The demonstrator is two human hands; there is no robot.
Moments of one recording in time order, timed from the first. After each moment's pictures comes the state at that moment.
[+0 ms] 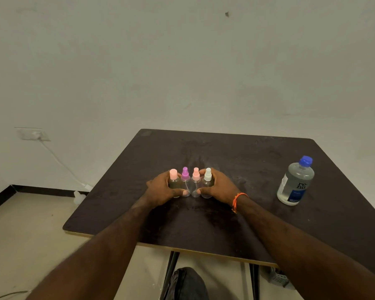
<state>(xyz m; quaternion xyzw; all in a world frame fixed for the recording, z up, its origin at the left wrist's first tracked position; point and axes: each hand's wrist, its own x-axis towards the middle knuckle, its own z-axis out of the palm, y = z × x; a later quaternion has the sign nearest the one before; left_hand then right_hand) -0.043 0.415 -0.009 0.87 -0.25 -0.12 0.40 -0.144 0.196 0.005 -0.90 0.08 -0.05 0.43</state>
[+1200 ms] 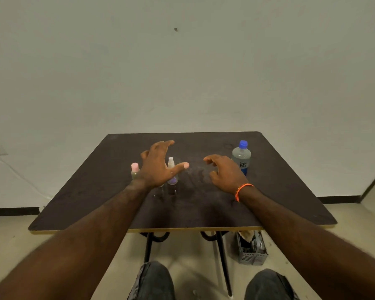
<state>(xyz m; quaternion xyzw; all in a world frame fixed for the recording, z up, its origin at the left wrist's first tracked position) -0.137 0.343 0.064 0.85 -0.40 0.10 0.33 -0.288 0.133 0.057 -0.95 0.11 -0.21 0.22</state>
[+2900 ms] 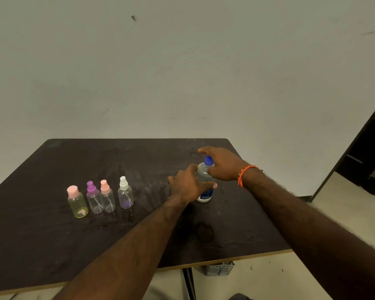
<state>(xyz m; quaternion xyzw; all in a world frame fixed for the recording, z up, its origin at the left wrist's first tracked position) -0.194 0.127 0.033 0.86 -0.36 -0.06 0.35 -0.282 0.019 0.133 -0.97 0.18 -0.04 0.14</state>
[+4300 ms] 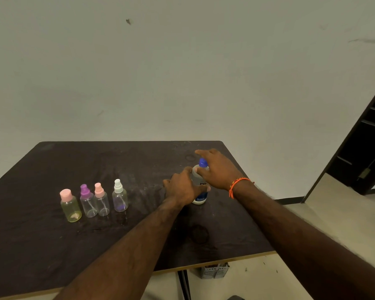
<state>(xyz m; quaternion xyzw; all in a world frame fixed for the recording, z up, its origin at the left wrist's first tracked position) -0.194 0.125 0.030 0.87 -0.36 -0.07 0.34 -0.286 0.026 0.112 -0.96 0.21 -0.12 0.15</state>
